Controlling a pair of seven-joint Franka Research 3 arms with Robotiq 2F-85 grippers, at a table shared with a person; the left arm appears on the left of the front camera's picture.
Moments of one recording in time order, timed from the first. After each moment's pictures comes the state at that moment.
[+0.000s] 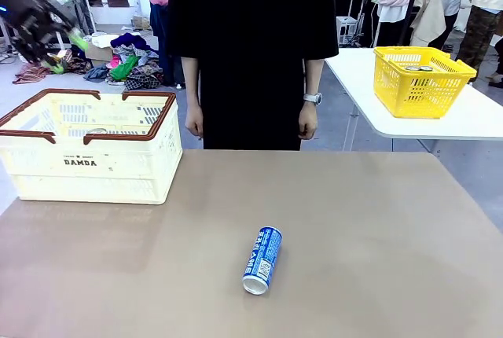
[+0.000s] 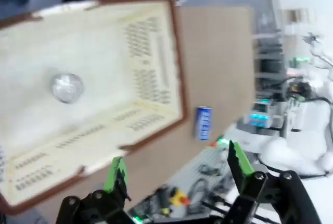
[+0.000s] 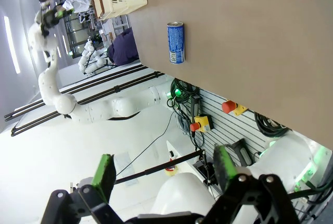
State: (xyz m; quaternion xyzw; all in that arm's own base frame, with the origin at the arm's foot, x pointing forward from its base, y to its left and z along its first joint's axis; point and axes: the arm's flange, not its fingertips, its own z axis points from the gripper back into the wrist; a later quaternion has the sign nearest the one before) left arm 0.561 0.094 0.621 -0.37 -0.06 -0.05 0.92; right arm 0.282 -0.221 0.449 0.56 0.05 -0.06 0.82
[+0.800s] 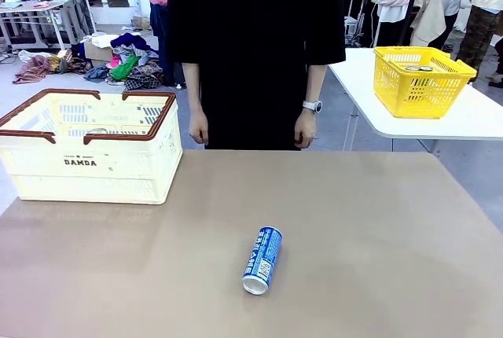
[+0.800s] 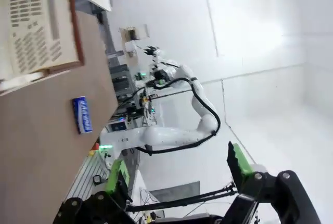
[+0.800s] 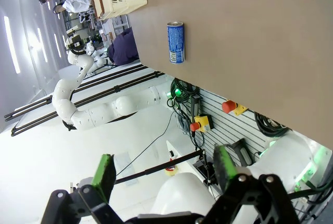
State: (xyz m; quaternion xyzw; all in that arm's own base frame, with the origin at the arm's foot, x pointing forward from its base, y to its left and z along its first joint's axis) left arm 0.405 0.209 0.485 -0.71 -0.07 -0.02 0.70; right arm 0.282 -0.221 0.449 0.56 0.05 -0.06 0.82
